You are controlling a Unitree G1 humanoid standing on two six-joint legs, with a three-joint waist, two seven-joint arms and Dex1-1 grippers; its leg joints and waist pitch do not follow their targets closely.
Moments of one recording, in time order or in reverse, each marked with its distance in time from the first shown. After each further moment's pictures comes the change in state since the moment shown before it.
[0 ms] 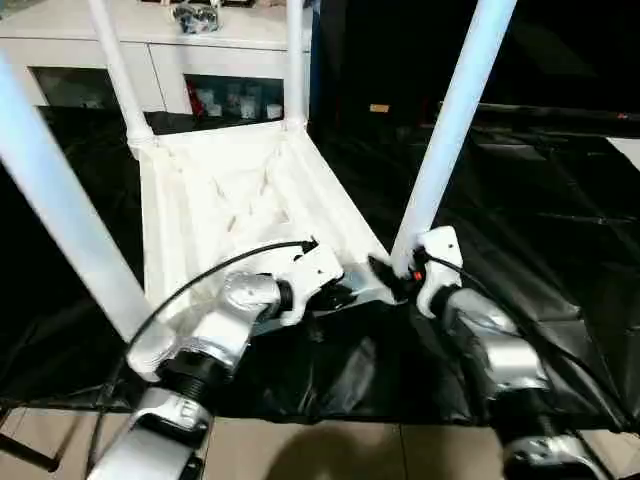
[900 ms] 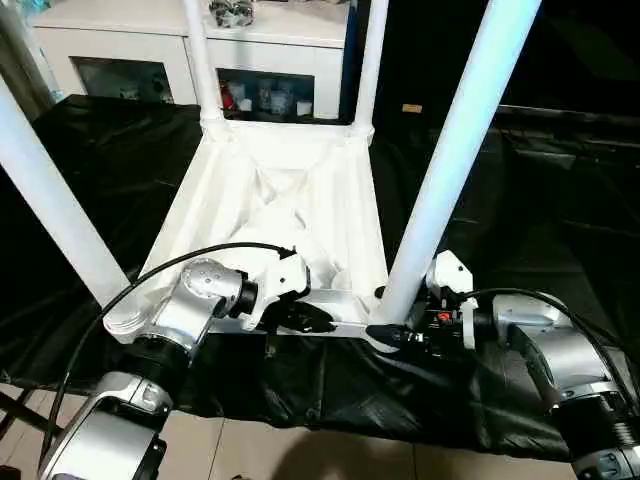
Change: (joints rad) left arm -0.049 0.138 -0.013 0.100 -0.101 -0.126 -0.332; right arm 0.039 -0.246 0.155 -0.146 0.067 0.063 0.531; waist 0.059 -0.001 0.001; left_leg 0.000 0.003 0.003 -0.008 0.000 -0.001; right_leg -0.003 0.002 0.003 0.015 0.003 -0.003
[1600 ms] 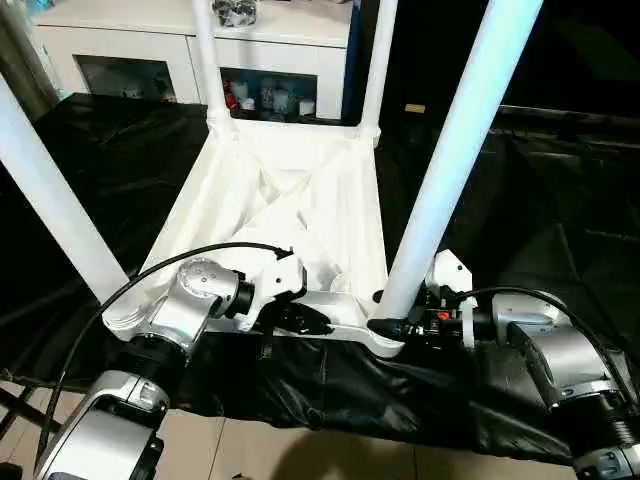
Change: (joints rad) left arm -0.003 0.008 -0.002 0.010 -0.009 -0.006 -0.021; right arm 0.001 0.002 0.003 0.001 -0.004 -0.011 -0.003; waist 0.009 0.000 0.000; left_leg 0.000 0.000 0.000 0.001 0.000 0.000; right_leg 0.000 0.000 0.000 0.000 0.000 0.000
